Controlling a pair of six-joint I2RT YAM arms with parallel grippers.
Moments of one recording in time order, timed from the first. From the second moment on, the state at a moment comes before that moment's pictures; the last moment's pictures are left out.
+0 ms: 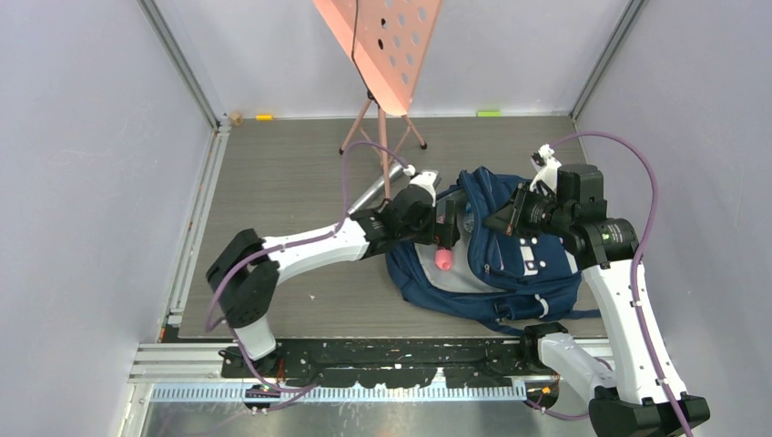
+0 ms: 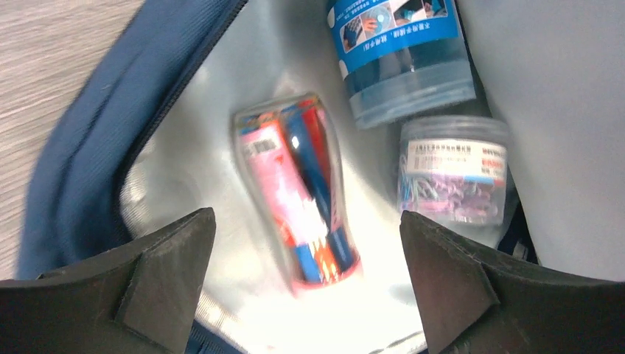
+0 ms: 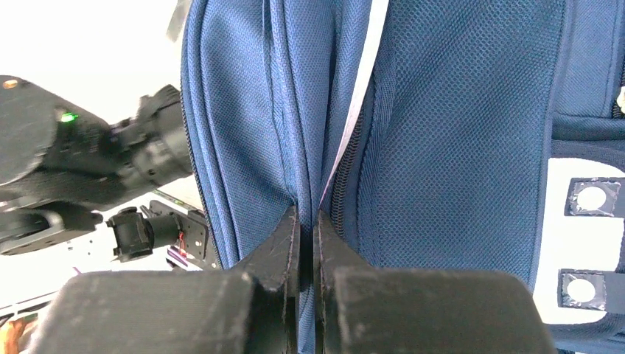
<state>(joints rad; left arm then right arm) -0.97 1.76 1.26 -0.10 -0.08 -0.65 0.13 0.91 1.14 -0.91 -0.45 0.42</state>
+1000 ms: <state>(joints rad) -0.75 1.65 1.04 -0.10 0.07 -0.51 0.50 1.11 1.00 -0.71 -0.20 0.51</state>
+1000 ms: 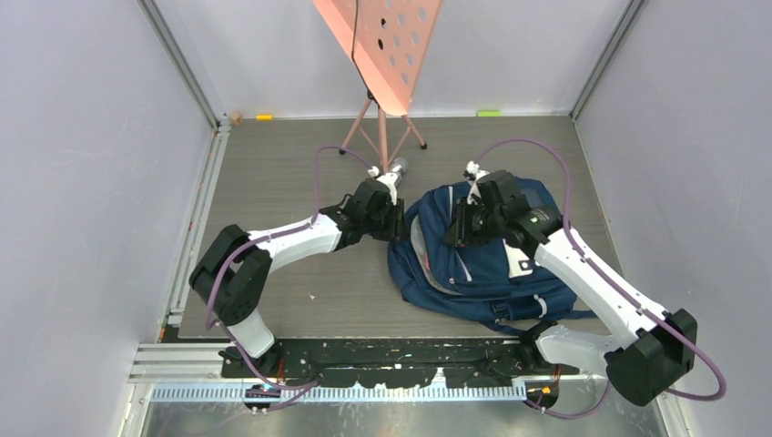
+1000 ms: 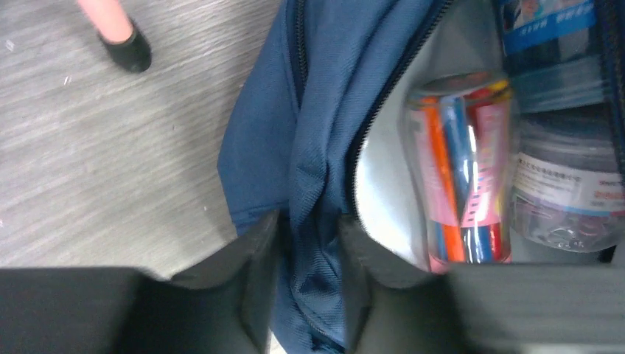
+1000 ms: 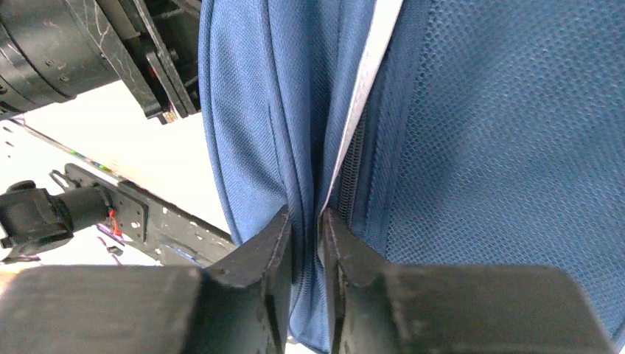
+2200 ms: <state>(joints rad) -0.77 1.17 0.55 0.09 0.16 -0.68 0.24 1.89 1.67 -0.83 -0.23 0.25</state>
